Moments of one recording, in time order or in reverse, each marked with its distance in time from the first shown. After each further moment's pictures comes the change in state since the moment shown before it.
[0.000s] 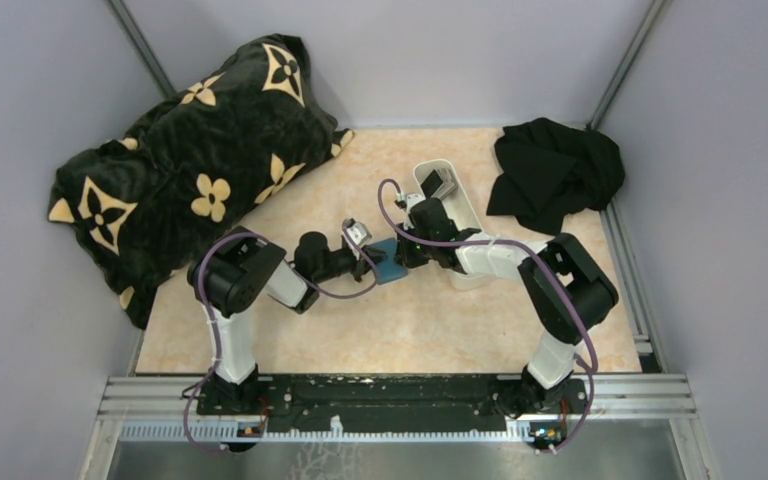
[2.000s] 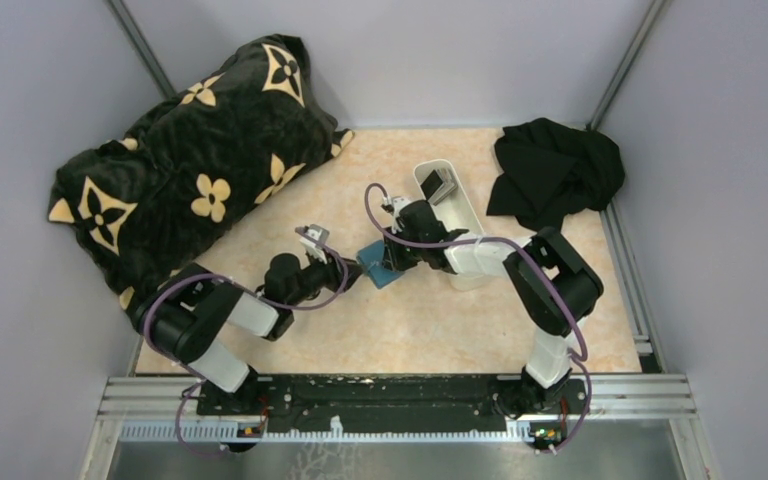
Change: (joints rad) left arm 0.018 -0.338 -0.293 -0.031 -0.233 -0.459; right arm 0.035 0.076 0.035 0.050 -0.054 -0.006
